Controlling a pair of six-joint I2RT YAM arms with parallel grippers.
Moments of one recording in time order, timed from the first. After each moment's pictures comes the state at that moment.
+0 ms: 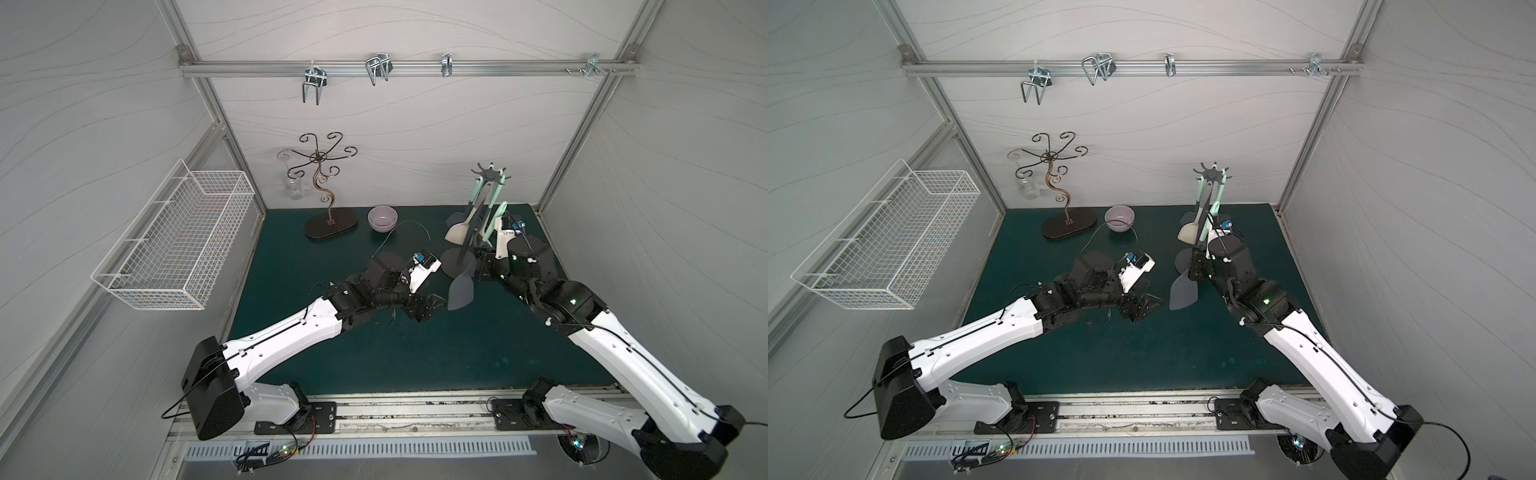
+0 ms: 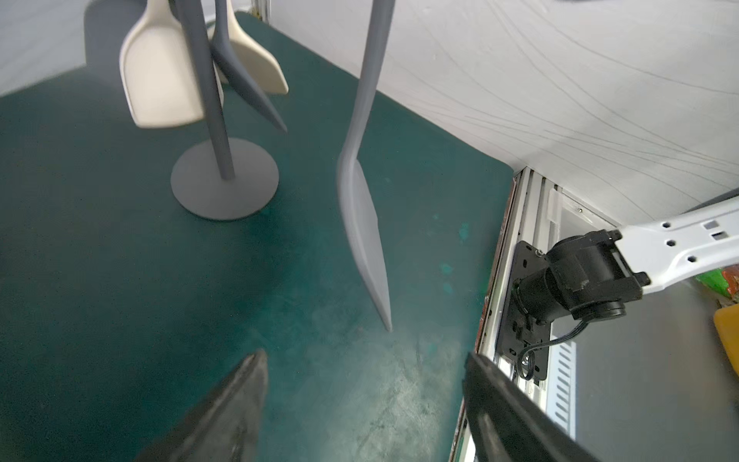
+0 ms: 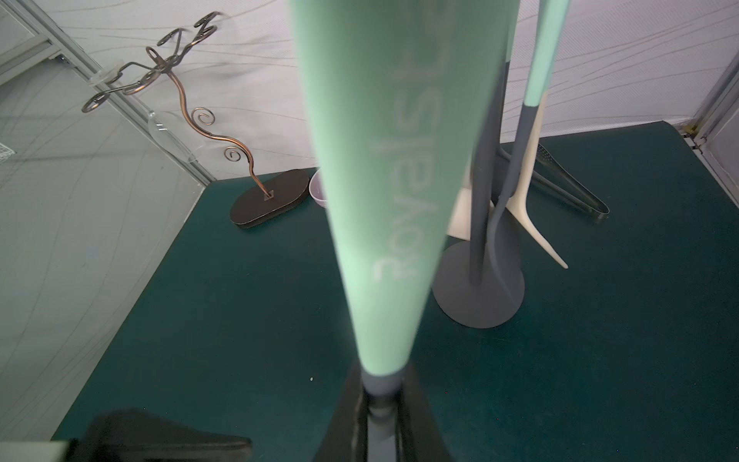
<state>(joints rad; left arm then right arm) -0.88 1.33 1.04 -0.27 0.28 -0.16 0.72 1.02 1.17 -0.60 0.30 0.46</state>
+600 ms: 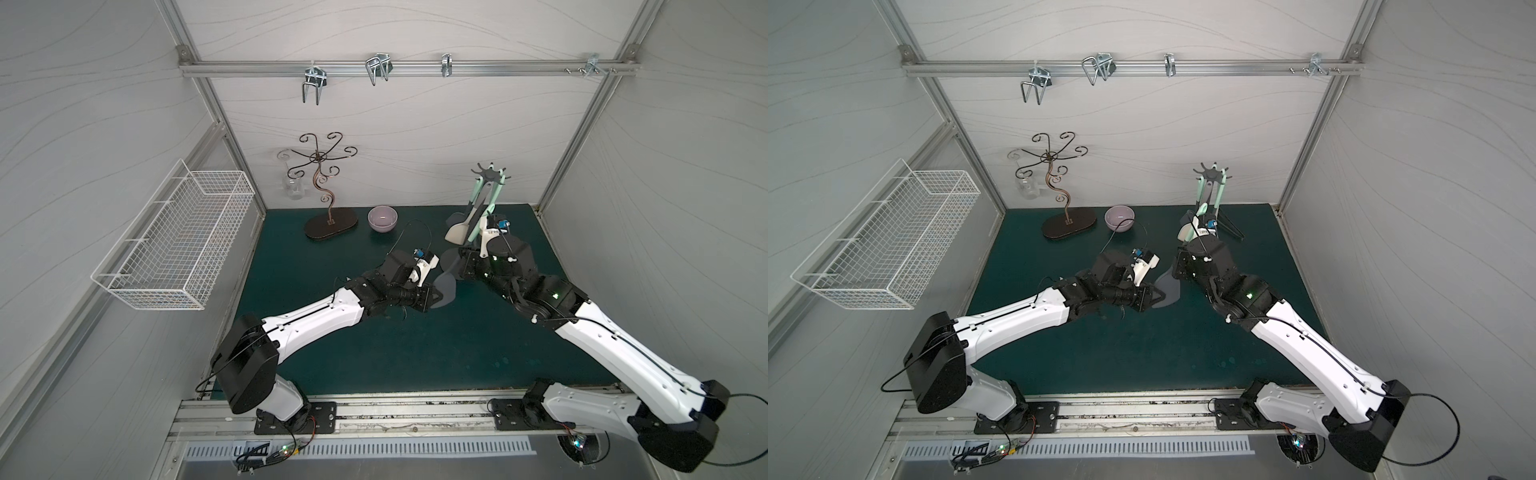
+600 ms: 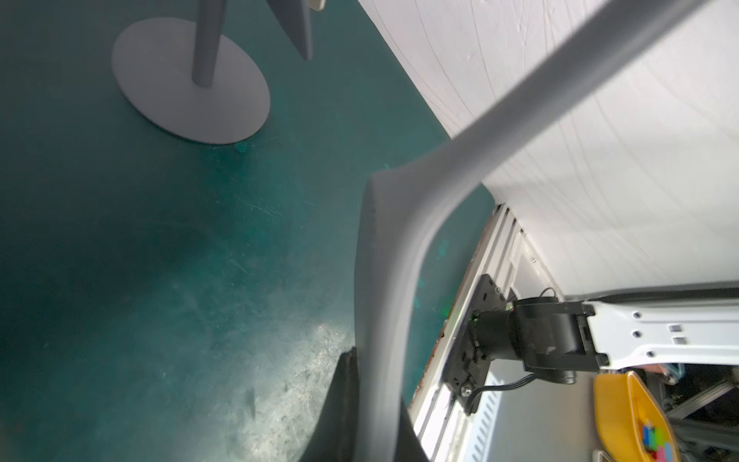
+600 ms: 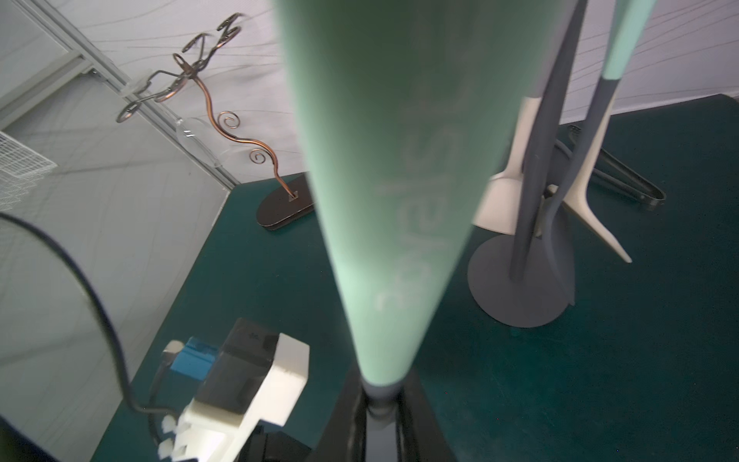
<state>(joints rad) -0.79 1.48 1.07 -0.22 0.39 -0.49 0.81 1.10 1.20 -0.57 0.33 0.55</state>
